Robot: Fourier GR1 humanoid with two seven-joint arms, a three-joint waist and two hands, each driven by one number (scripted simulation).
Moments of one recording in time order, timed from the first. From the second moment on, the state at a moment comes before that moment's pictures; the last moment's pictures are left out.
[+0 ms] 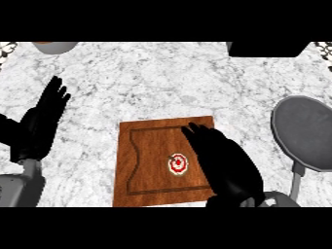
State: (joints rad) left arm -0.17 0.30 -0.05 -1.56 0.24 0.19 0.19; right arm -0.39 -0.26 0.67 -1.93 0.49 0.44 1.01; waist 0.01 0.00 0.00
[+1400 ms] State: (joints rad) left arm -0.17 0.28 -0.01 -1.56 0.22 0.16 0.20; right arm -0.52 -0.02 0.72 -1.56 0.73 0.54 1.05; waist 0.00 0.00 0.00
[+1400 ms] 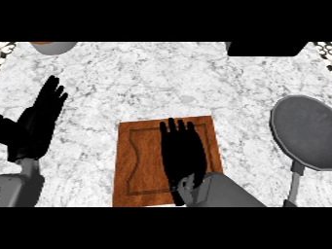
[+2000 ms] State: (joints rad) left arm -0.16 0.27 0.02 -1.59 0.21 0.13 0.22; right arm -0.52 -0.01 0.68 -1.42 0.77 0.51 0.98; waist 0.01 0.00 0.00
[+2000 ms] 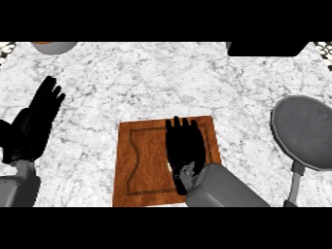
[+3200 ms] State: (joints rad) left arm -0.15 0.20 0.05 -1.61 0.15 0.09 0.24; right arm -0.56 0.00 0.74 -1.16 0.78 0.24 0.78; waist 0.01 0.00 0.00
